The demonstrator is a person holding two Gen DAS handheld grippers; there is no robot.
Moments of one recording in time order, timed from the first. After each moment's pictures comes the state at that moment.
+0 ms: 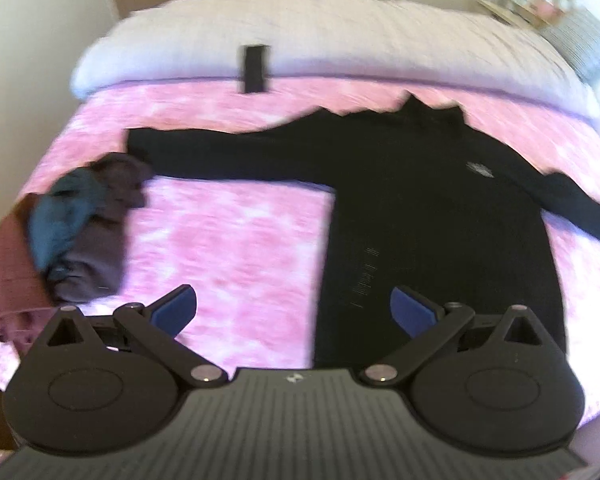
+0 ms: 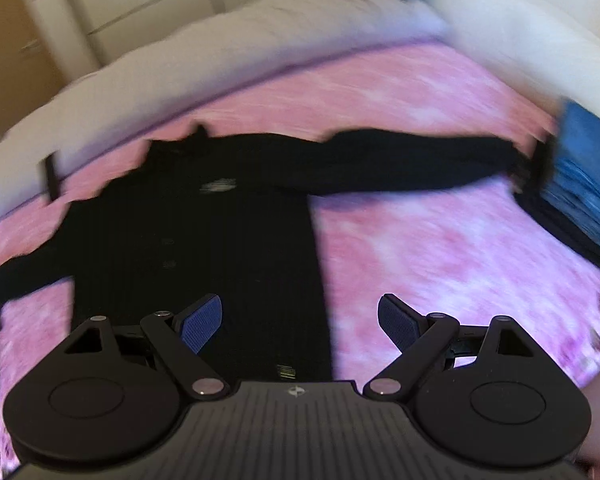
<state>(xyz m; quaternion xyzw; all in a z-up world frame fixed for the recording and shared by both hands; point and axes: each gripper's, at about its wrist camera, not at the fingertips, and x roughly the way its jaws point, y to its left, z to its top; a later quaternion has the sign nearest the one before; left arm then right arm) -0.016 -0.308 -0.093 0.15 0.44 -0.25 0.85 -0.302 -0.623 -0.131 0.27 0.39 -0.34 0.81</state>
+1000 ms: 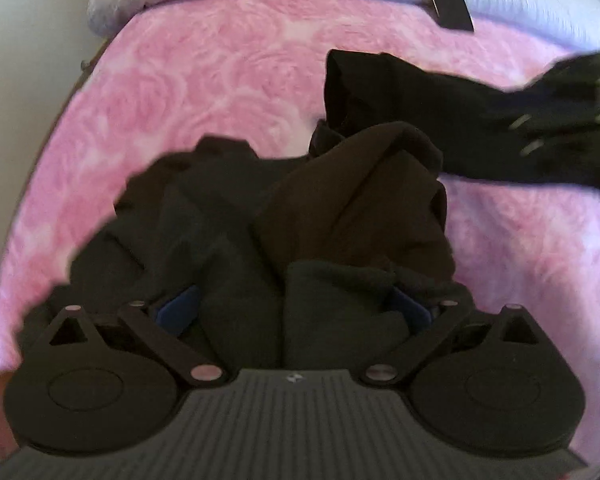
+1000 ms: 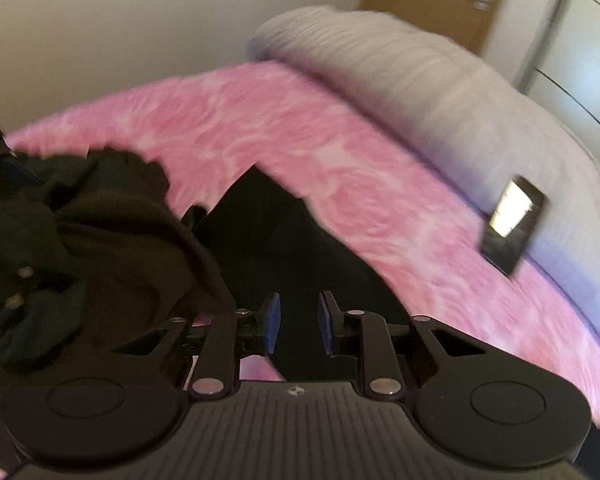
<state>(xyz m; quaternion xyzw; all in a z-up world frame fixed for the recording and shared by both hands) 0.431 -0.132 -0.297 0.19 0.50 -0.28 0.80 0.371 -0.260 -0.289 -0.14 0.43 0.05 0.89</state>
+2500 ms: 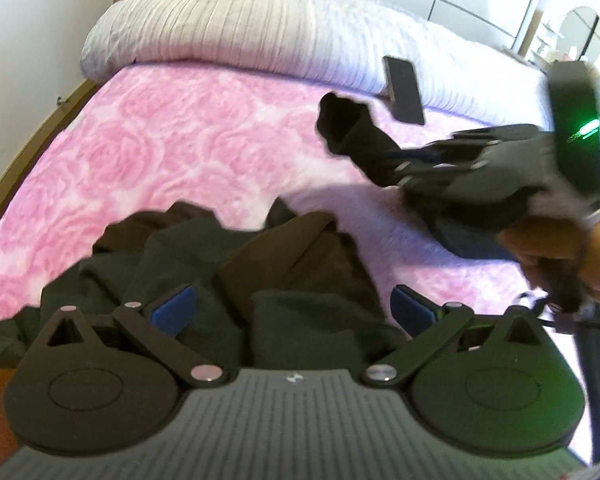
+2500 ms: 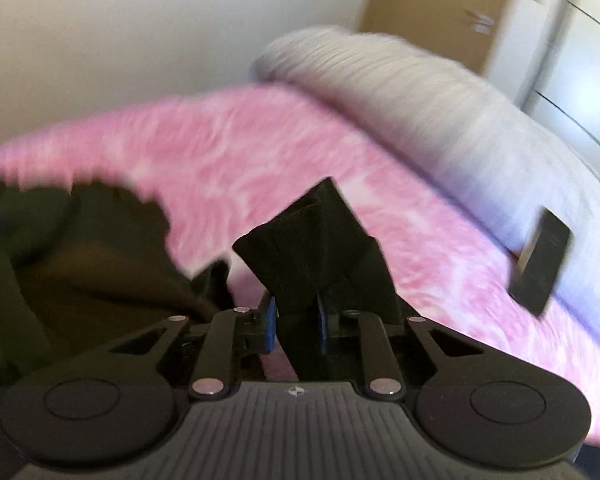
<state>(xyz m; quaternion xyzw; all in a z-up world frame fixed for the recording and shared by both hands) 0.419 -0.122 -0.255 0.09 0.42 -0.36 0.83 0.393 -0.247 -0.286 -0.08 0.36 0.01 0.93</state>
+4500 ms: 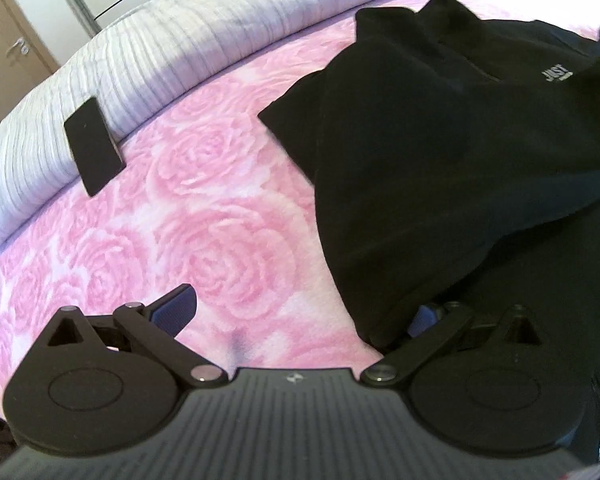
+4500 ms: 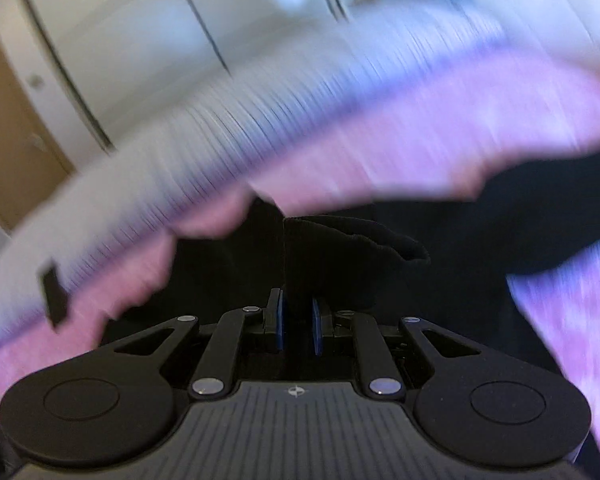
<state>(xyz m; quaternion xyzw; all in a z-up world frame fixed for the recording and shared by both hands) 0.187 -0.543 -0.356 0.38 0.30 -0.42 0.77 -0.095 -0.751 -0.289 0.35 0.25 -0.37 0.82</state>
